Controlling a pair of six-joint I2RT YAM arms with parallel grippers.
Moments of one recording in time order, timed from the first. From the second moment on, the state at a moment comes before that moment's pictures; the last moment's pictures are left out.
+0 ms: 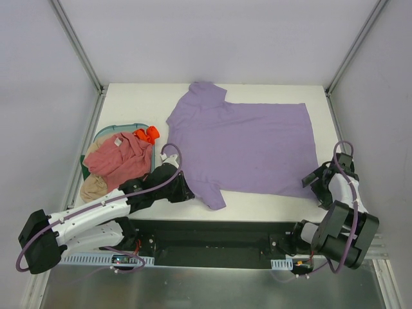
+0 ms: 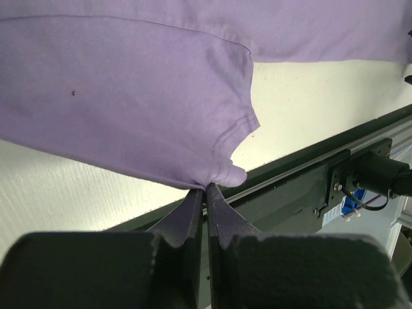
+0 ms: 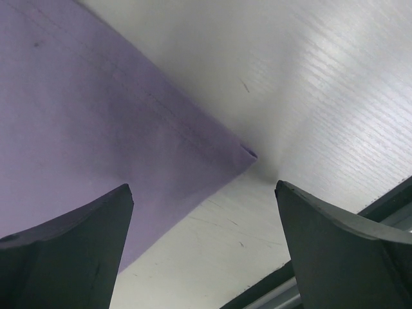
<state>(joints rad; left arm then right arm) -0.91 0.93 0.55 -0.40 -0.01 -0.98 -0.43 1.16 0.59 -0.67 0.09 0.53</state>
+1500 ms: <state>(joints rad) -0.72 1.01 0.68 -0.39 0.02 -0.90 -0.43 1.27 0.75 -0.62 -0.11 0.47</state>
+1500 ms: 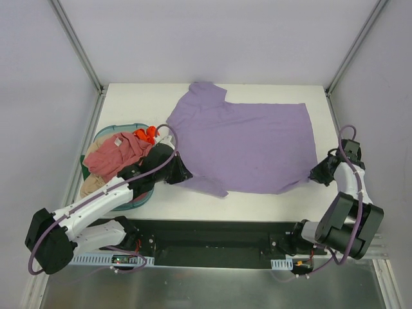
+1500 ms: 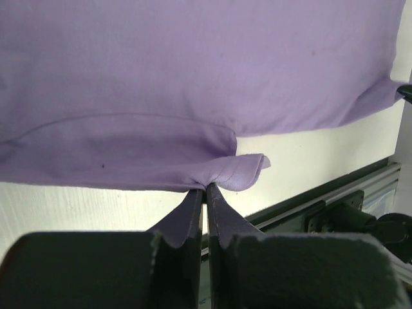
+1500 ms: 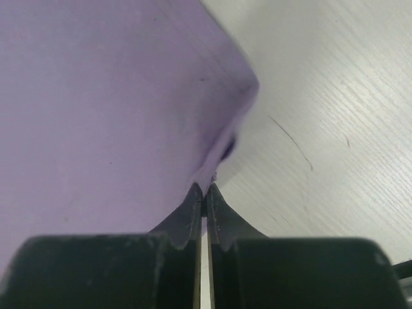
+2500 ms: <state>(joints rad) -0.40 1.48 1.09 -0.32 0.11 -0.67 -0.31 1.65 1.18 -0.62 -0.10 0.49</state>
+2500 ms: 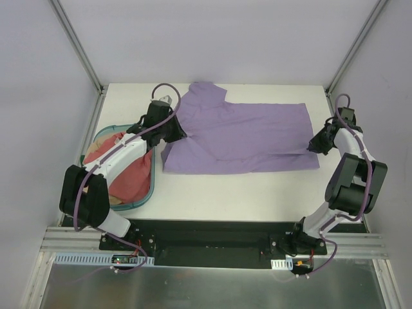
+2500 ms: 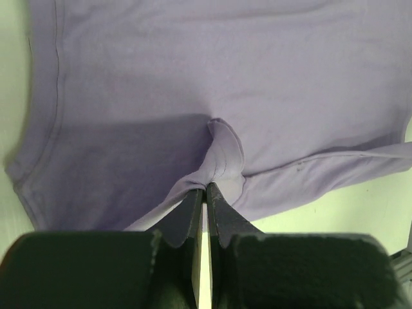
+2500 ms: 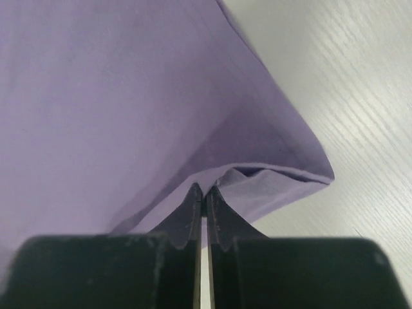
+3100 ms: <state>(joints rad) -0.35 1.62 1.20 -0.18 0.16 -0.54 -0.30 1.73 1.24 -0.61 -0.06 0.52</state>
